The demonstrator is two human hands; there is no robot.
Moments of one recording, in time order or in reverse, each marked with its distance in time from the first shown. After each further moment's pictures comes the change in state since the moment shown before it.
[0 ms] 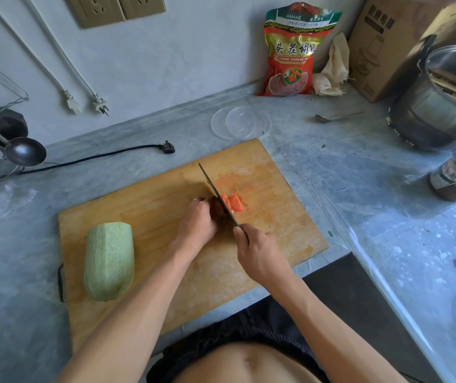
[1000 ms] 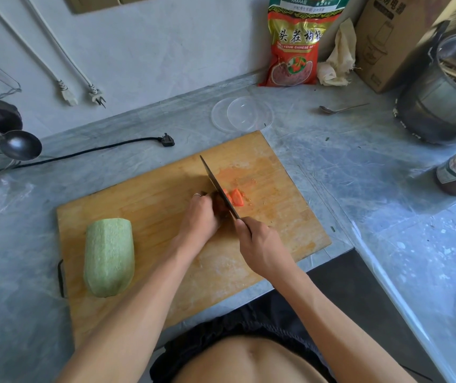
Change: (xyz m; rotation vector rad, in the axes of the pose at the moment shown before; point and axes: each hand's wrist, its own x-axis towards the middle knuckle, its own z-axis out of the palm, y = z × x) left_hand 0.004 0.001 0.005 0.033 0.008 -0.006; right_hand 0.004 -0.014 -0.012 0.082 -0.078 0.065
